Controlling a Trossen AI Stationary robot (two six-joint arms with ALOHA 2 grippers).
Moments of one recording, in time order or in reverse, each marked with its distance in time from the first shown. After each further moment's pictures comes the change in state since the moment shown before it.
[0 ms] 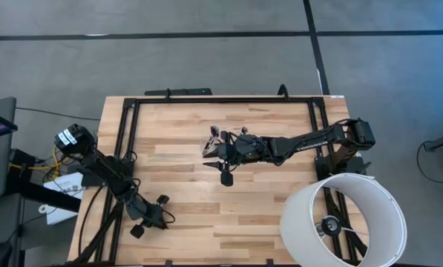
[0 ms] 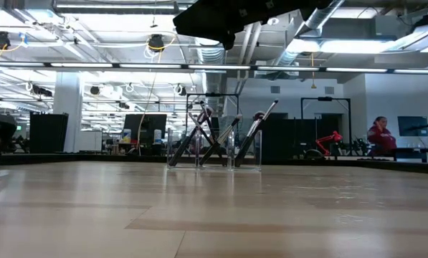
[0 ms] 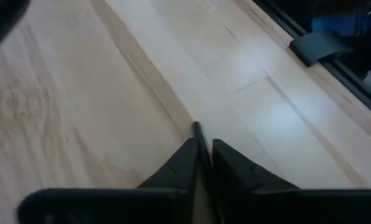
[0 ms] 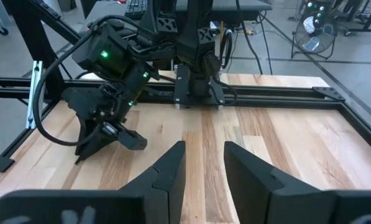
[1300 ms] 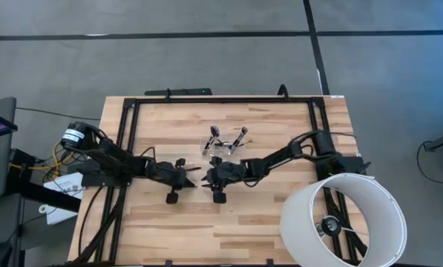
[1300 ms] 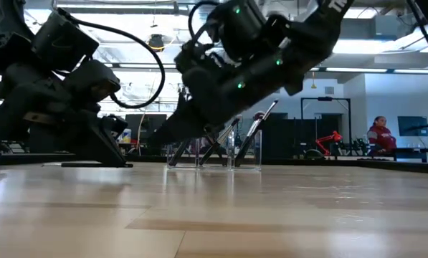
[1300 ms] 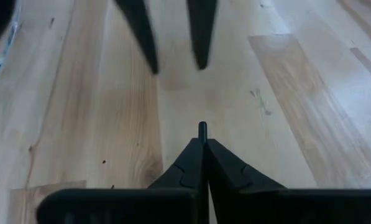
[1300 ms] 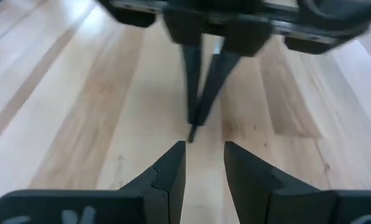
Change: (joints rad) left arm 0.652 0.006 0.055 0.072 0.088 0.266; right arm 0.055 0.418 0.004 0.164 0.006 0.036
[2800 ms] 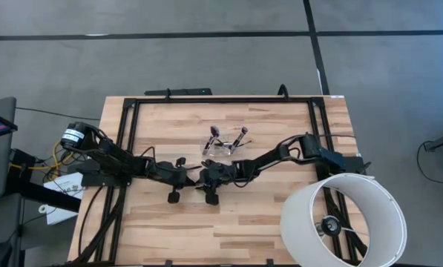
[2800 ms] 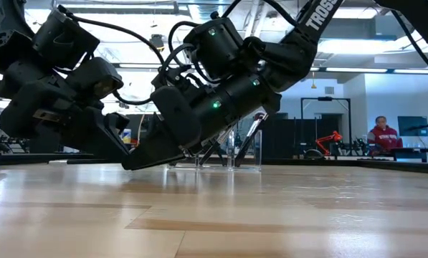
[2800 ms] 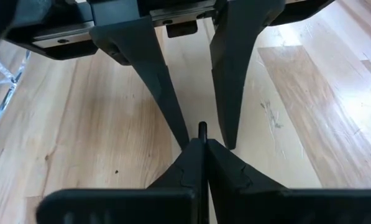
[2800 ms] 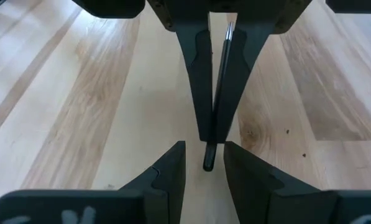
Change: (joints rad) left arm 0.000 -0.001 0.009 0.012 -0.036 -0.004; right arm -0.014 0.146 0.135 -0.001 -0.081 0.096
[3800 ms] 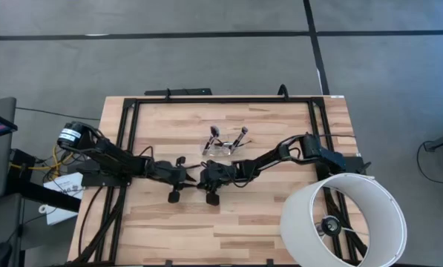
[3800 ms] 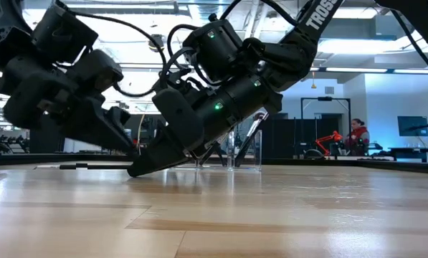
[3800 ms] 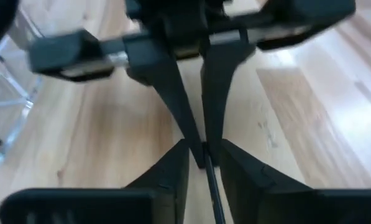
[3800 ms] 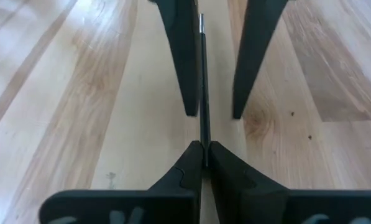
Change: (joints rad) left arm -0.001 -0.042 -0.001 0.004 -0.013 -0.004; right arm -0.002 0.000 0.000 -0.042 -0.008 0.034
